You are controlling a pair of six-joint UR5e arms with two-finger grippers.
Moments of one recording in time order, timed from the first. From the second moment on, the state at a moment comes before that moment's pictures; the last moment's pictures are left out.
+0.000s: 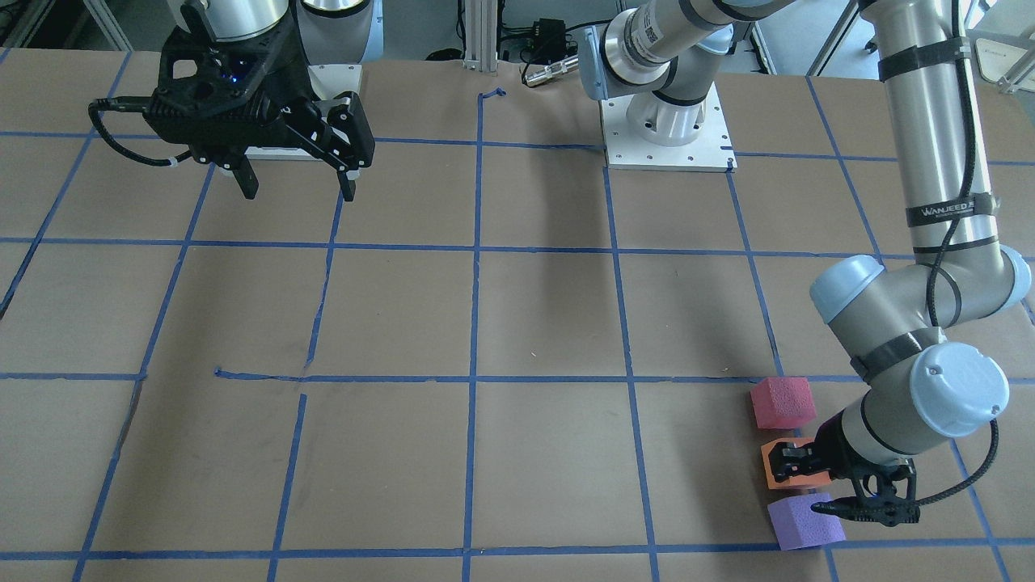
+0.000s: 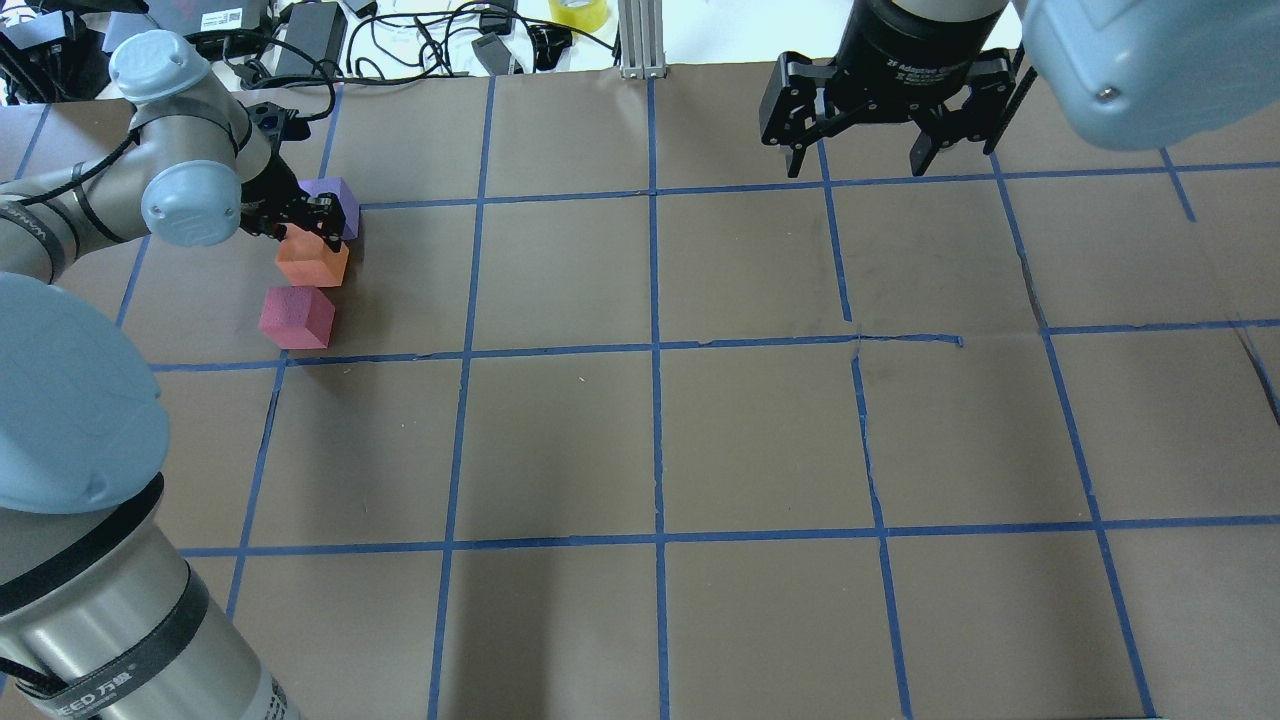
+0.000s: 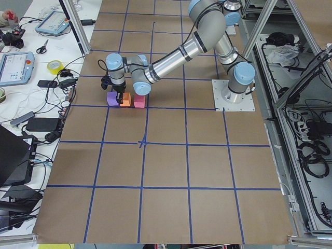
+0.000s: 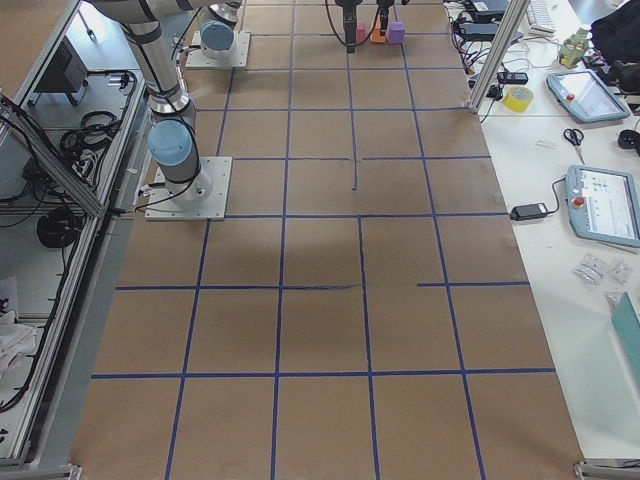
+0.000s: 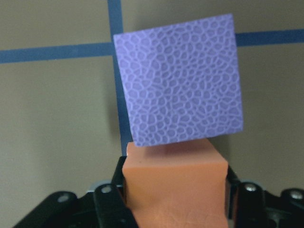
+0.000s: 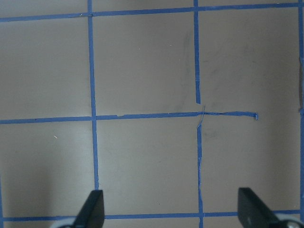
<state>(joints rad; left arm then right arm) -1.28 -2.21 -1.50 -0.96 1.57 0.34 1.72 -1.53 1.44 -1.60 -1.57 0.18</state>
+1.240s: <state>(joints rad) -1.30 -2.05 -1.46 -1.12 1.59 0.31 1.72 -1.53 1.44 -1.60 -1.56 0.18</state>
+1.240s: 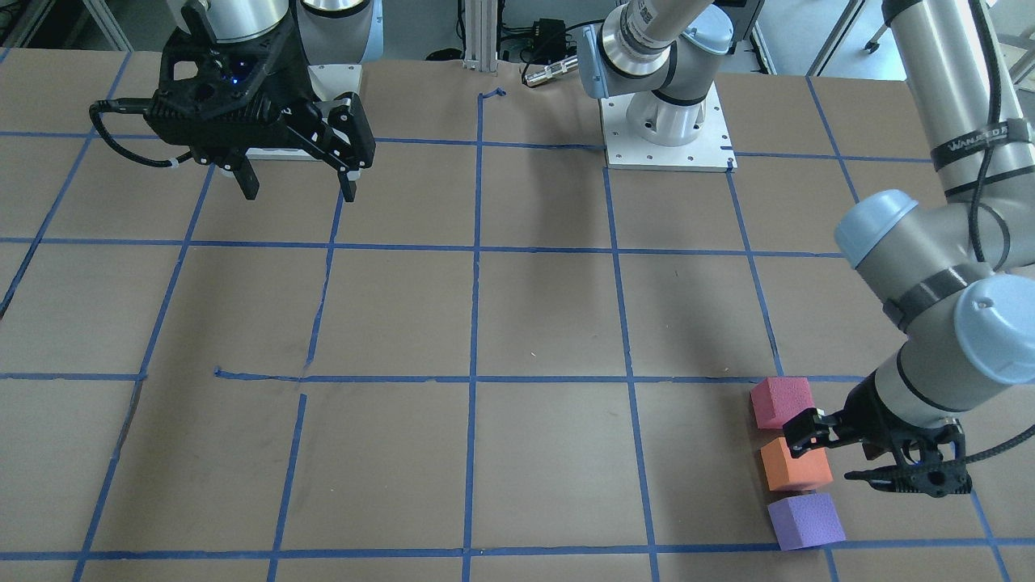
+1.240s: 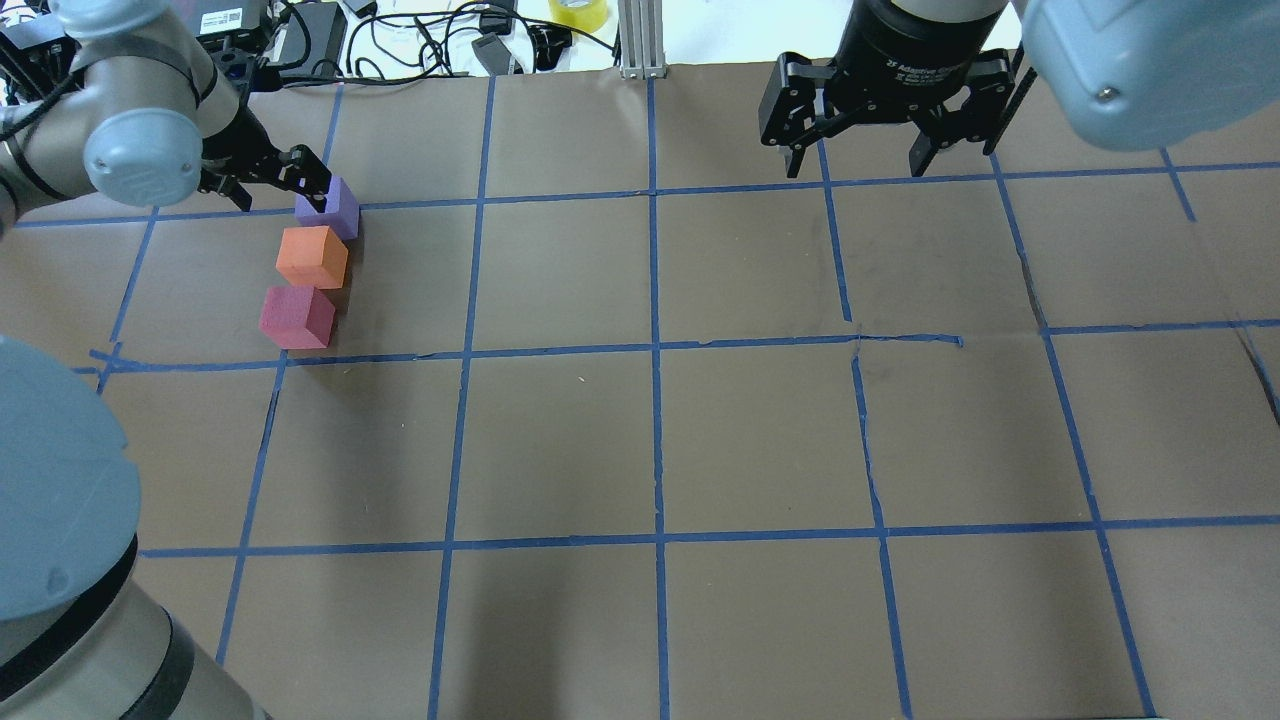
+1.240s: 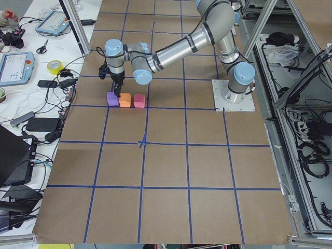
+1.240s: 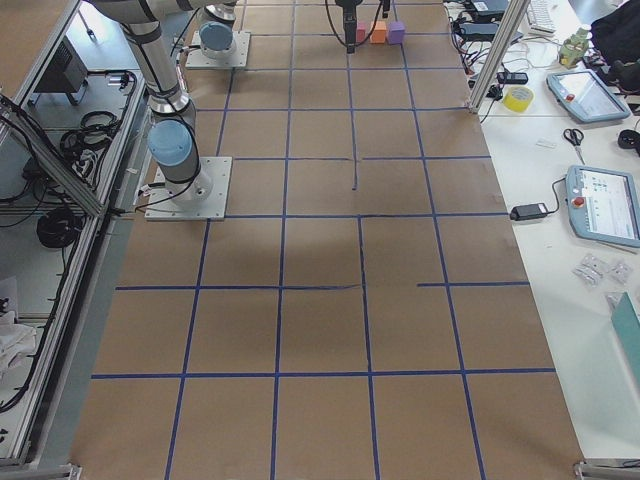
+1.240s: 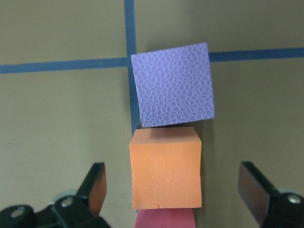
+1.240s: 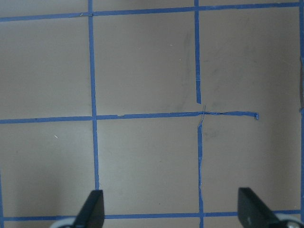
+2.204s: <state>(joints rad) -1.54 -1.74 -1.46 -1.41 1.62 0.21 1.72 -1.53 1.44 -1.60 -1.56 0.18</state>
